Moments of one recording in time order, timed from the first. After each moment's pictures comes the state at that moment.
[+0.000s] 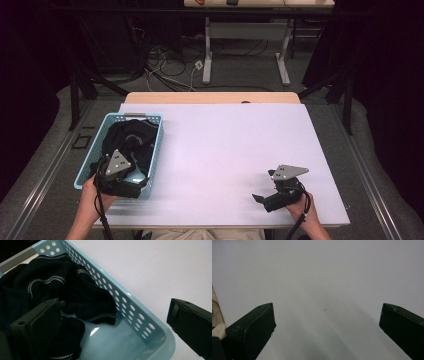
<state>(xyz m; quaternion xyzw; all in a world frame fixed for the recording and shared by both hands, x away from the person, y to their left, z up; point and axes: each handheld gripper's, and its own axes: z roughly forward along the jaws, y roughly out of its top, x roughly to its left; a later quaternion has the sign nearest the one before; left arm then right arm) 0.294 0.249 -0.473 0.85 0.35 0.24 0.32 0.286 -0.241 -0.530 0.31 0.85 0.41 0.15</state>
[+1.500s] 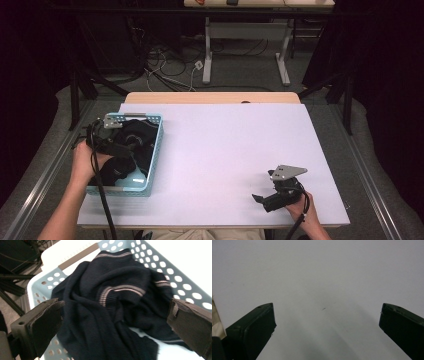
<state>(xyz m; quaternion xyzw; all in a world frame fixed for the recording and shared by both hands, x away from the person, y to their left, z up) 0.396 0.285 -0.452 0.83 0.43 0.26 0.24 0.287 -0.239 -0.532 0.31 0.85 0.40 0.15</state>
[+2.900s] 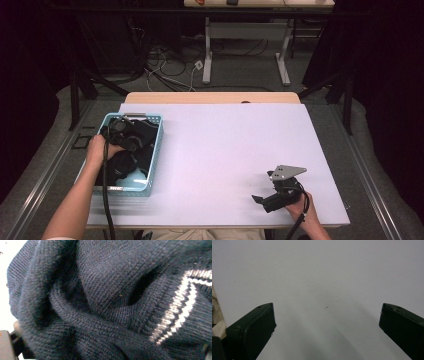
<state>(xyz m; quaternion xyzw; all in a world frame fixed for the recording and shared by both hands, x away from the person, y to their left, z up) 0.477 0.293 -0.525 0.86 0.47 0.16 0.11 0.287 -0.239 -0.533 0.31 0.85 0.40 0.14</state>
